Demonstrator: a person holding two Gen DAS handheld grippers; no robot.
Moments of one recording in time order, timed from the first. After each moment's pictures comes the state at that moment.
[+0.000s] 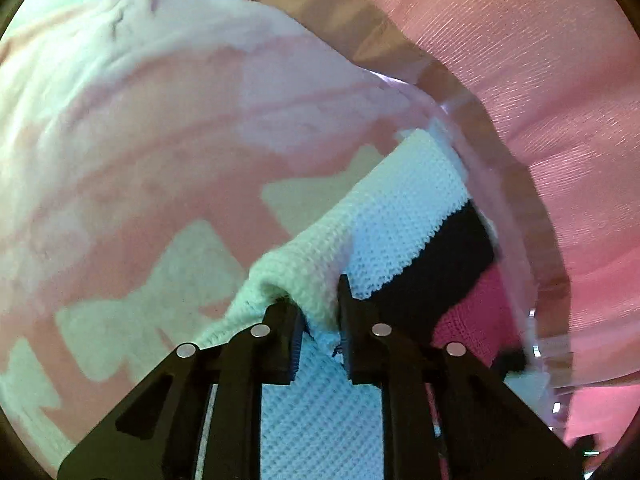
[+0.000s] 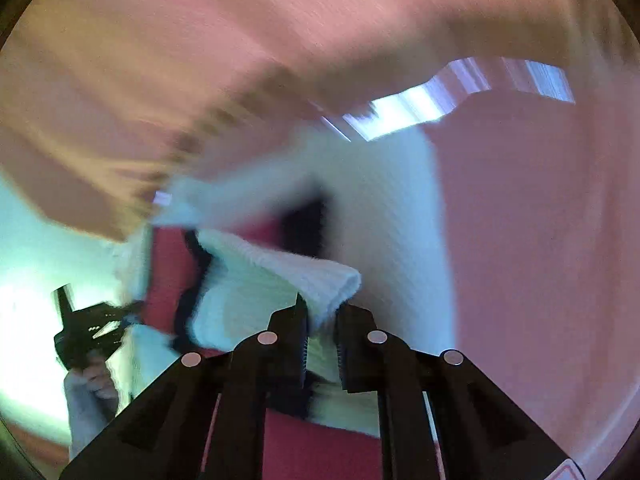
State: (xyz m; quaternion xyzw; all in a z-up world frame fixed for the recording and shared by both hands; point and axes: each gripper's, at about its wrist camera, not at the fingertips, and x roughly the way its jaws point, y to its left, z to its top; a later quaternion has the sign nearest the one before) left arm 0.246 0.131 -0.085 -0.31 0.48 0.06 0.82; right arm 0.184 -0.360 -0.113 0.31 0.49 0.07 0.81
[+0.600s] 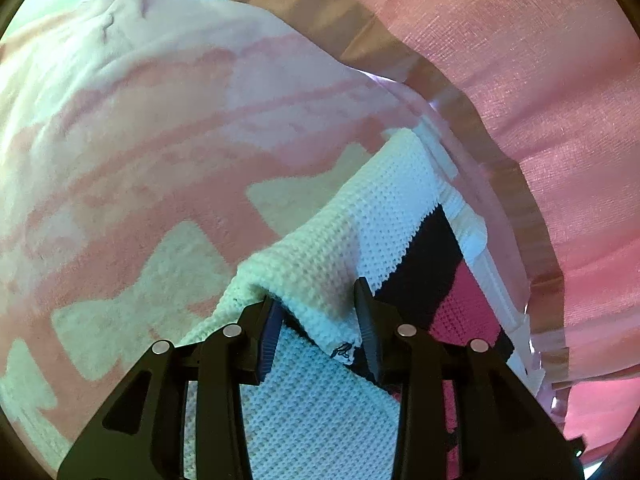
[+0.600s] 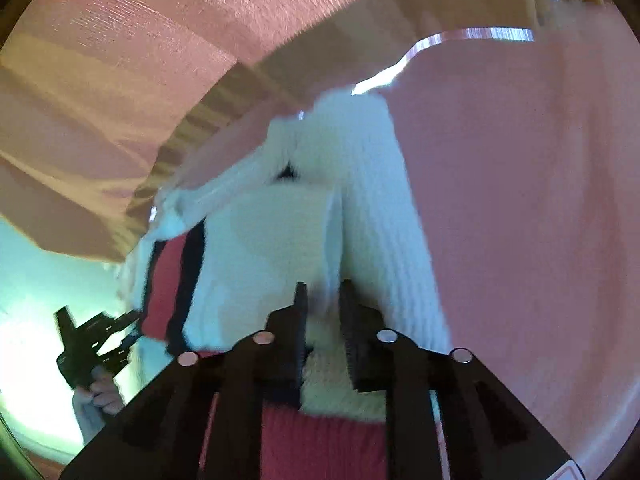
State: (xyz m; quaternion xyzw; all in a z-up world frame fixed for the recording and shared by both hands) left arm 0.252 0.127 -0.083 -0.31 0.48 0.05 0.82; right arm 0.166 -0.360 -0.117 0.36 0.47 0.05 0.81
